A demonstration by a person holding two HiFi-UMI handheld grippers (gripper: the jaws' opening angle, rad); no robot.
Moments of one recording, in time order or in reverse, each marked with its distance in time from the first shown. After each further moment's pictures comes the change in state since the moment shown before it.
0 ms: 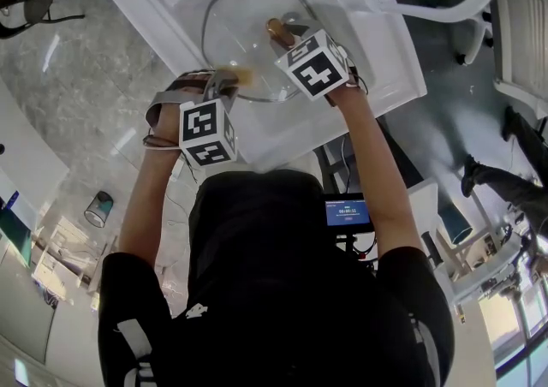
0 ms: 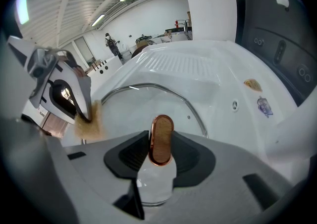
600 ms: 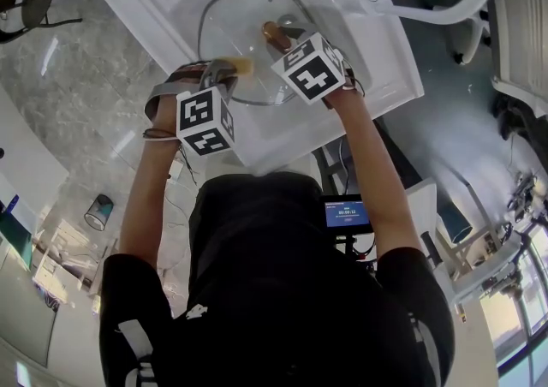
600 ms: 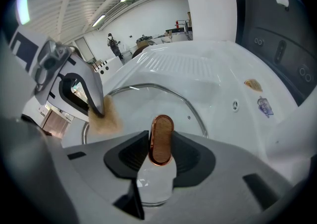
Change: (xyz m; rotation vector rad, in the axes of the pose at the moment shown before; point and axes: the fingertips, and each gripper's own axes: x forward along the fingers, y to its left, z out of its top) left arm 0.007 0.029 0.004 -0.049 -0.016 0.032; right arm 0.001 0.000 0.000 0.000 -0.003 0.008
